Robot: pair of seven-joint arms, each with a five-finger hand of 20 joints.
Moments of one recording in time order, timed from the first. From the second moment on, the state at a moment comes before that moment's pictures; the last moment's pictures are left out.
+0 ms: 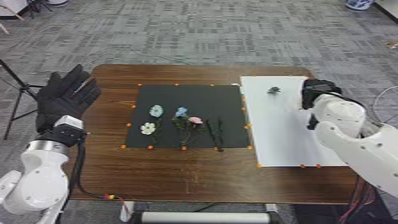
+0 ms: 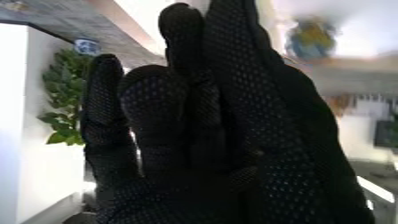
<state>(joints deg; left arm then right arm) 112.4 -54.7 -98.4 -114.9 20.5 8.7 11.7 -60.6 -36.4 46.2 -93.1 -119.6 -11.3 39.9</state>
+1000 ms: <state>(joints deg) 112.4 -54.7 -97.9 -115.1 20.2 9.5 12.5 -33.5 -49.1 16.0 -88.9 -123.2 -7.8 13.5</state>
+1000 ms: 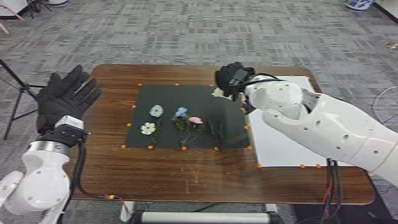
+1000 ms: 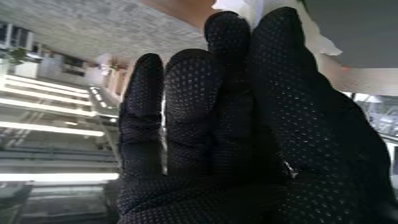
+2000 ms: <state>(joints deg) 112.4 -54.6 -98.4 -115.3 20.3 9.5 12.5 -25.9 -48.8 -1.2 -90.7 -124.1 0.2 12.7</state>
